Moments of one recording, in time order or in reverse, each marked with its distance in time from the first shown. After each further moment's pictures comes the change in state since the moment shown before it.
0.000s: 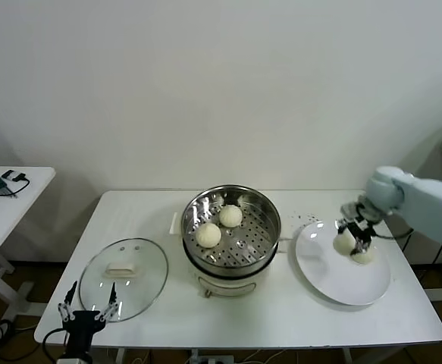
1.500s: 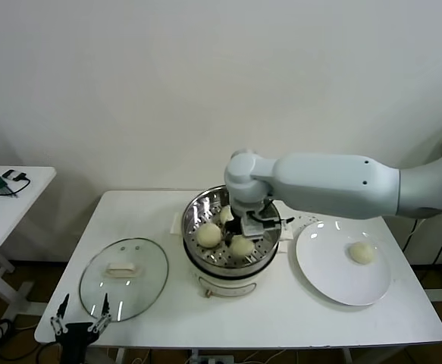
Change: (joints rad) left arm 0.035 -0.014 -0.024 0.030 -0.030 -0.023 -0.025; right arm 0.032 0.454 -0.011 0.283 -0.231 0.433 -0.040
